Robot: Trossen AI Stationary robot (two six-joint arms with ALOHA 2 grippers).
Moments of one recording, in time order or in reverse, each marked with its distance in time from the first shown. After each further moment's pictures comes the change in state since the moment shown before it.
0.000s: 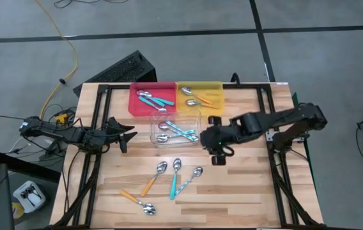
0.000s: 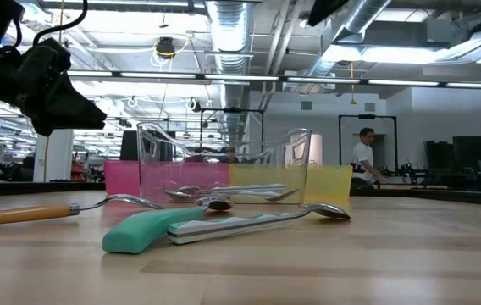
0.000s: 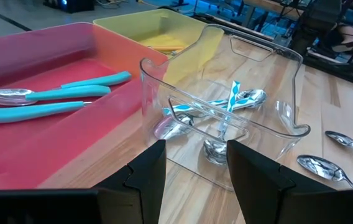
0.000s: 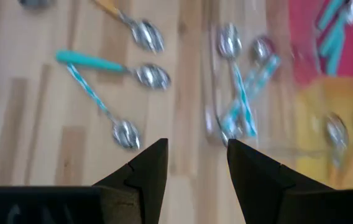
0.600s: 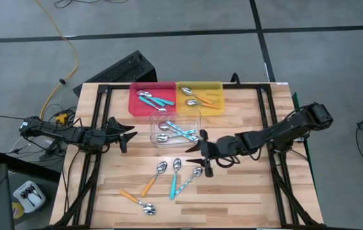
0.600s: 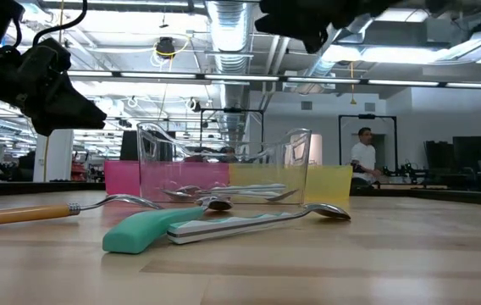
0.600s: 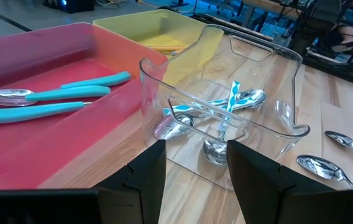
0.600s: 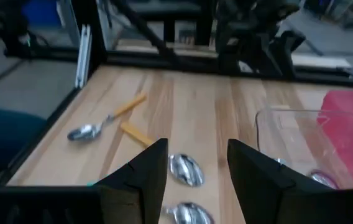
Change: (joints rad) left arm 0.000 0.000 0.000 0.002 0.001 0.002; right arm 0.035 -0.076 -0.690 1.300 -0.010 -0.068
